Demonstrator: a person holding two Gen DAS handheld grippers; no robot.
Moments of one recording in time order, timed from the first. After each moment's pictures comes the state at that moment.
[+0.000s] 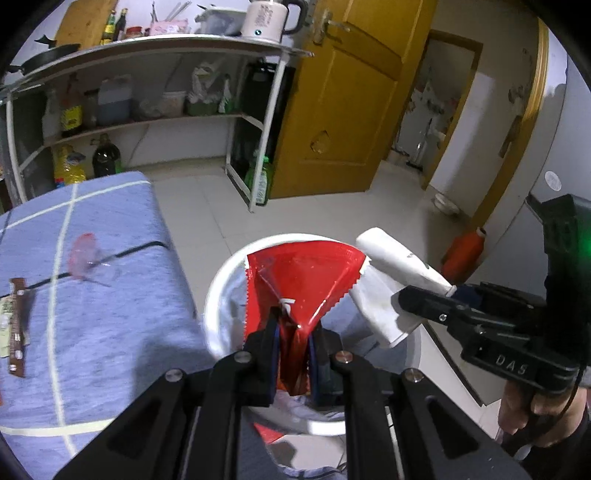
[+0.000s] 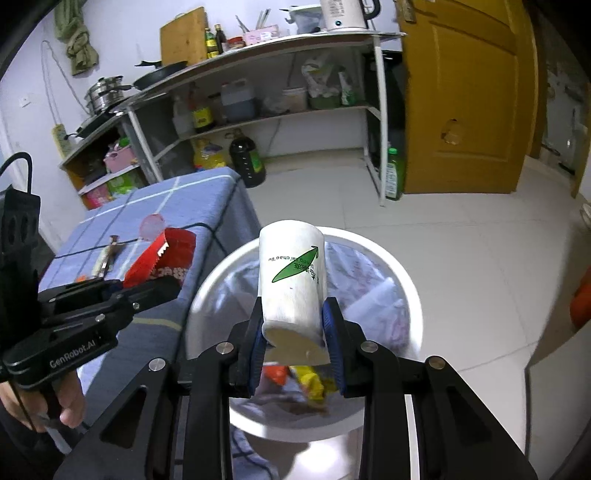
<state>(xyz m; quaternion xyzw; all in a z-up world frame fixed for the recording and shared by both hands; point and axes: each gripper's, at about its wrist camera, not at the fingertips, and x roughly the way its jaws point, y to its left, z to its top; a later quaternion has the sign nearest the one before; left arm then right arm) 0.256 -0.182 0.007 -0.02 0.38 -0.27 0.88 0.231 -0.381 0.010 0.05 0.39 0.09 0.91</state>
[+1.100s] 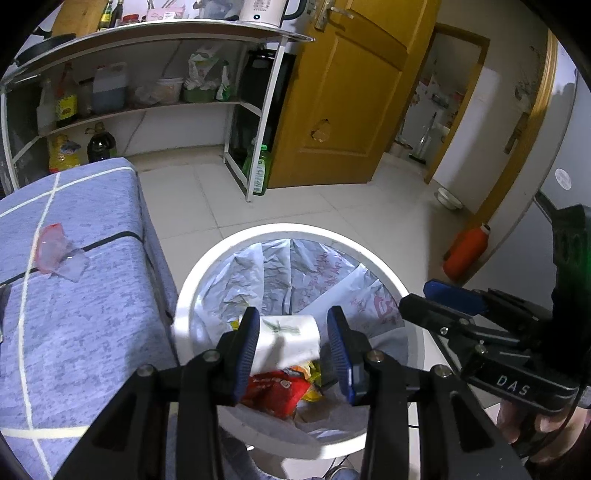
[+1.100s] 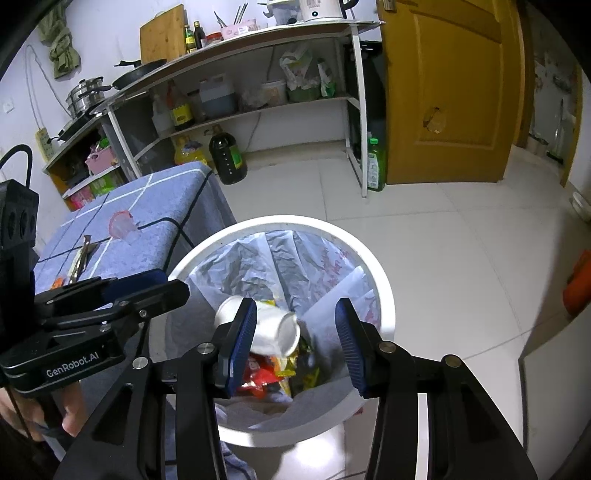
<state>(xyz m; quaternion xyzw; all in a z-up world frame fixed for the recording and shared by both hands) 0.267 -0.202 -0.007 -0.03 0.40 -0.26 0.88 0.231 -0.399 -0.002 0.05 0.40 0.06 0.91</state>
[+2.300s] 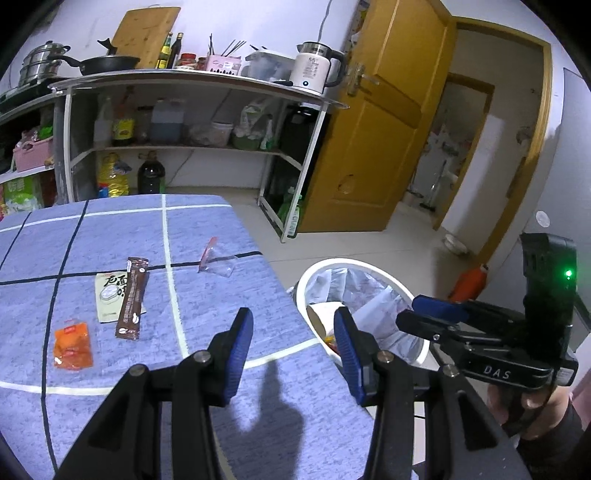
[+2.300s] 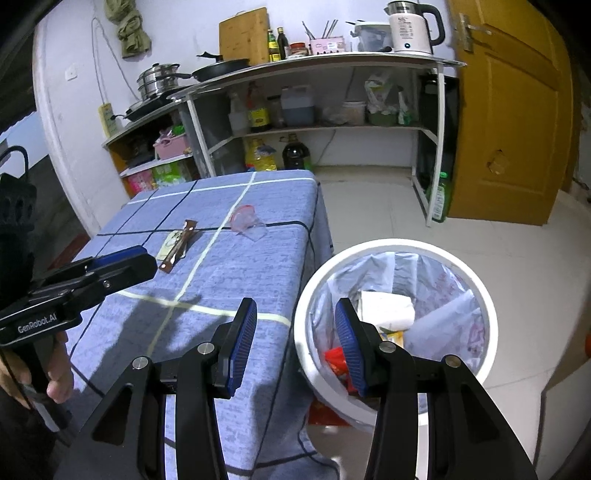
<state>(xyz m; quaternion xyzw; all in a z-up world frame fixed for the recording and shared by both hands) 0.195 -0.057 0.044 -0.07 0.32 -0.22 0.92 0.189 -0.285 0.035 0.02 0.36 0.16 0.92</state>
